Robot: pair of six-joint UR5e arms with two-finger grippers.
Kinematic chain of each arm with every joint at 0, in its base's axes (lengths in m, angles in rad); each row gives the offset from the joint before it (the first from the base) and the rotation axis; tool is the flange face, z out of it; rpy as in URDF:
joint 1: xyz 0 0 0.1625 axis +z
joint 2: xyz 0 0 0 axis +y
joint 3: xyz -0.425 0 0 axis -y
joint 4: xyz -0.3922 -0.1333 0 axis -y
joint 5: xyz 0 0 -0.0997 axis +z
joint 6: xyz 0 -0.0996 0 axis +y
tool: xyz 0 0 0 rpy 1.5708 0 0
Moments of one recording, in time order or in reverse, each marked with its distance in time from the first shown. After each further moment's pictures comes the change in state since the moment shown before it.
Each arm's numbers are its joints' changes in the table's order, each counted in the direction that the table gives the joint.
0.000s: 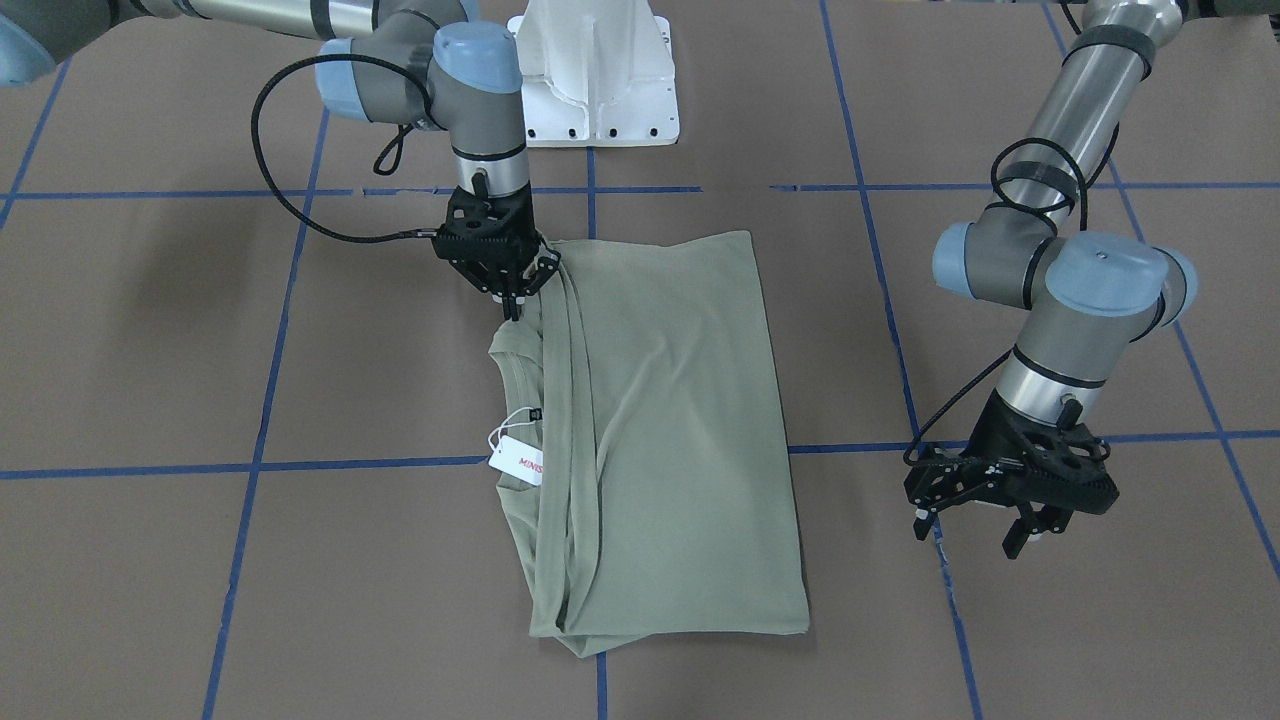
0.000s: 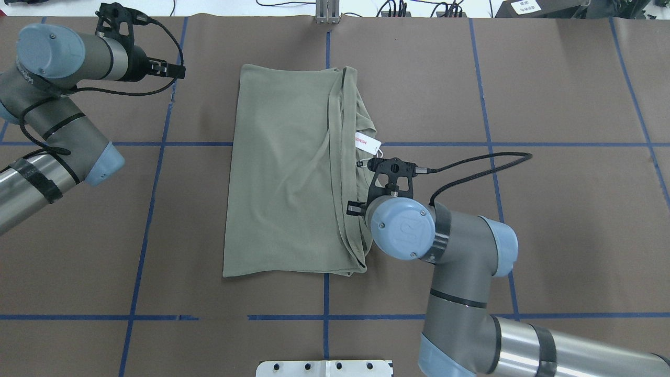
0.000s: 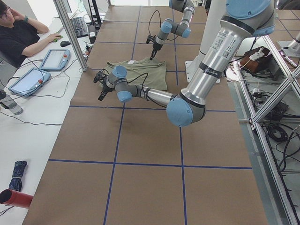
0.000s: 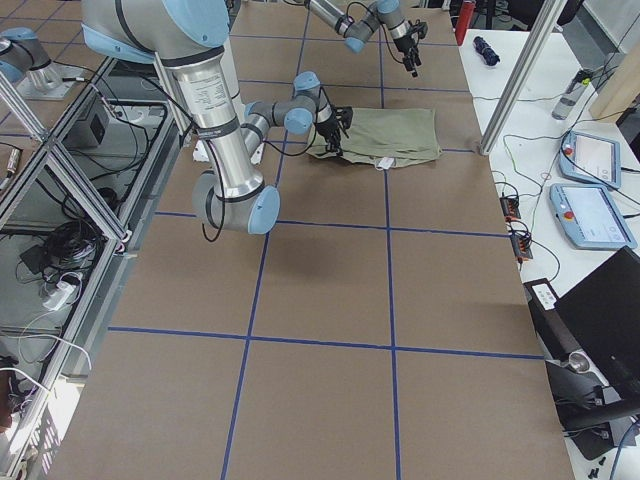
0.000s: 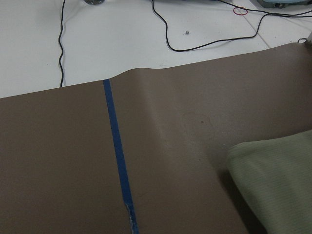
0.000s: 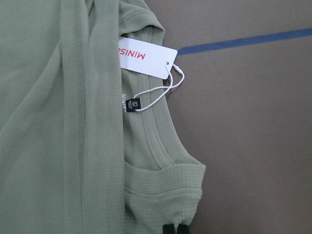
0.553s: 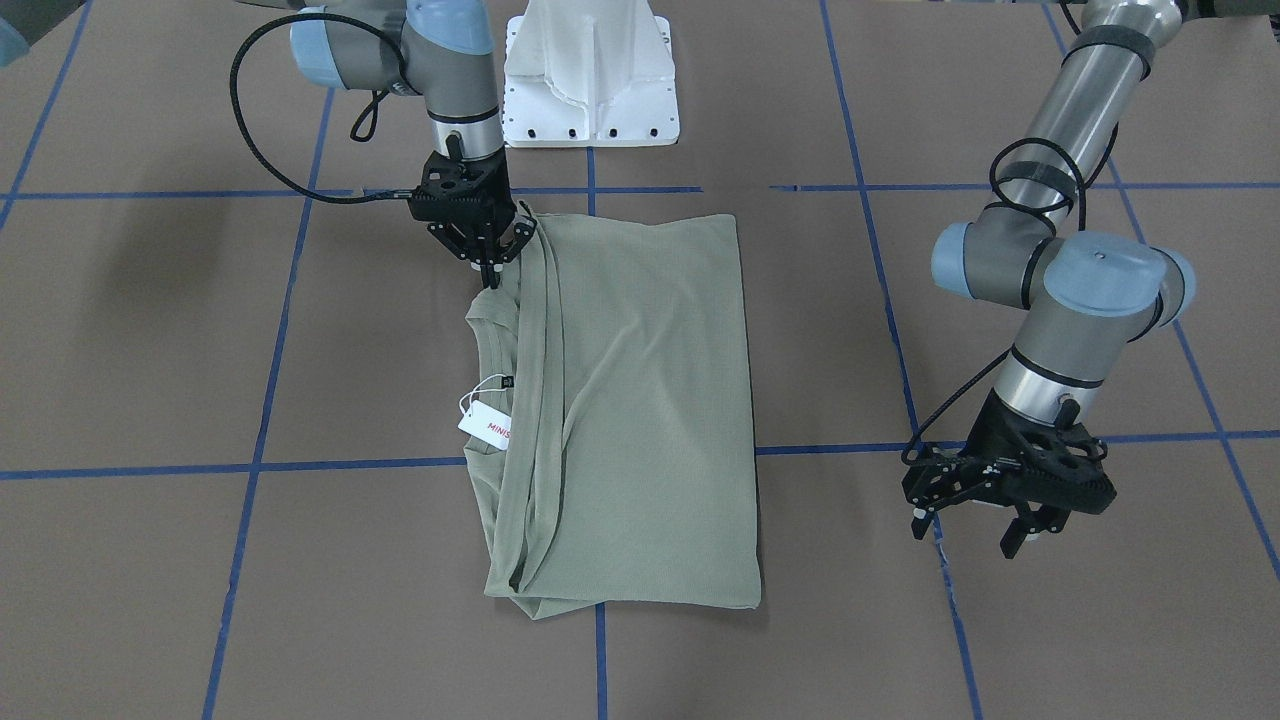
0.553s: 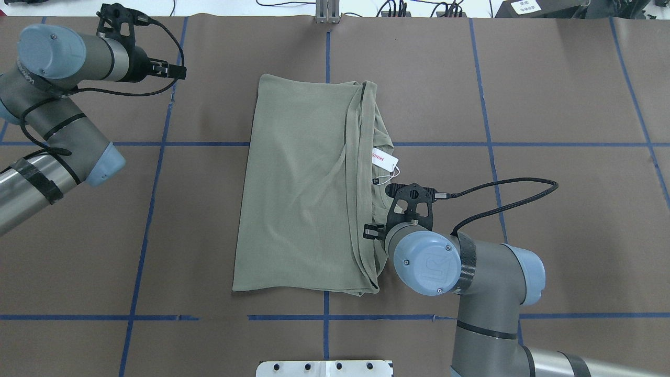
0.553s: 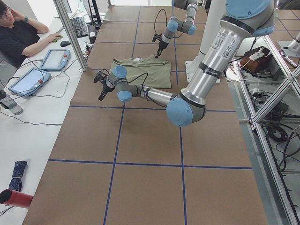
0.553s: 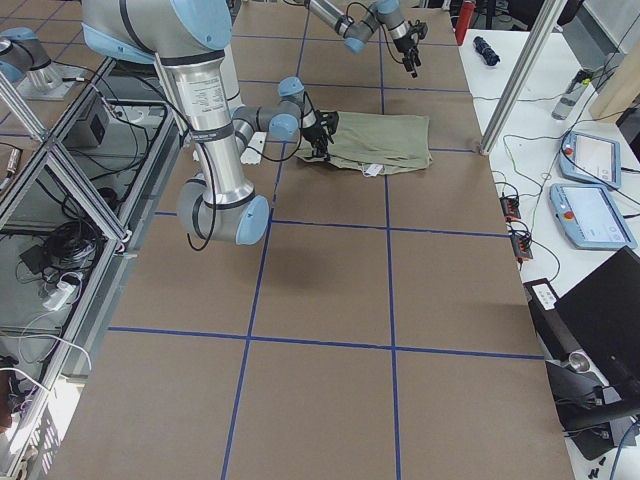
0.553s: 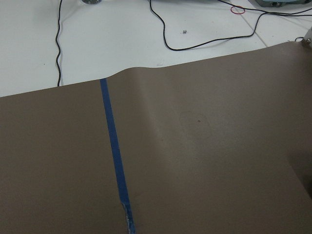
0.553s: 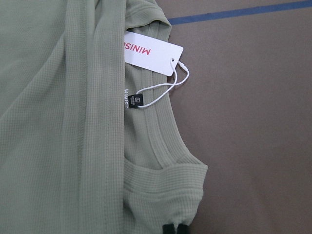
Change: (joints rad) left arm 0.001 0.000 -0.003 0.000 0.001 0.000; right arm -0.037 0.072 0.058 -0.005 0.028 -0.010
